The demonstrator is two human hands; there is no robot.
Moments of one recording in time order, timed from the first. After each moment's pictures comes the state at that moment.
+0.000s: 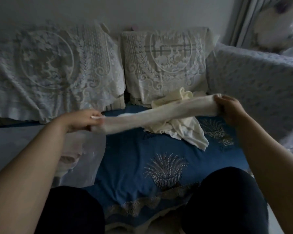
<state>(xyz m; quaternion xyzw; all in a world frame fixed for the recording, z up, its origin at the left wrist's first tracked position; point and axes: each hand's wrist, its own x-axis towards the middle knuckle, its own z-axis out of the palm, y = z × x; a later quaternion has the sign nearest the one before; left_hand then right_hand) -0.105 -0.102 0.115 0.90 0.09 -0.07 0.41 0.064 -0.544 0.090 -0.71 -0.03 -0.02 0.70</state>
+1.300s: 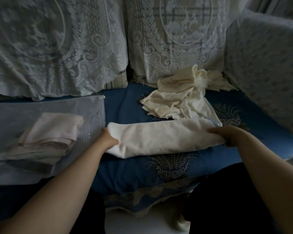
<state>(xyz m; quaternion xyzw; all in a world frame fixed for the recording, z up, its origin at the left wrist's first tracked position) -0.076 -0.157 -0.047 0.87 0.36 -0.08 0.32 0.093 -0.534 -0.056 -0.83 0.19 0.27 0.45</state>
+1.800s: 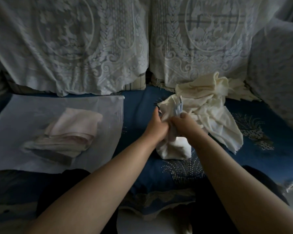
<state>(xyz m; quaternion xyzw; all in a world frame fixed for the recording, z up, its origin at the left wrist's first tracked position) -0.054 -0.245 0.006 0.75 0.20 0.05 0.63 -0.002 -0.339 0.022 -0.83 -0.05 0.20 0.52</state>
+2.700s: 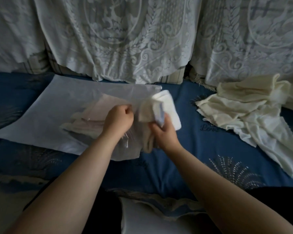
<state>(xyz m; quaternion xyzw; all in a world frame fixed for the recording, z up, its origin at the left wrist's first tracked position) -0.146 -0.047 -0.002 0.87 0.35 0.21 0.28 -0.073 -0.185 -0.044 -0.70 -0.30 0.14 0.64</state>
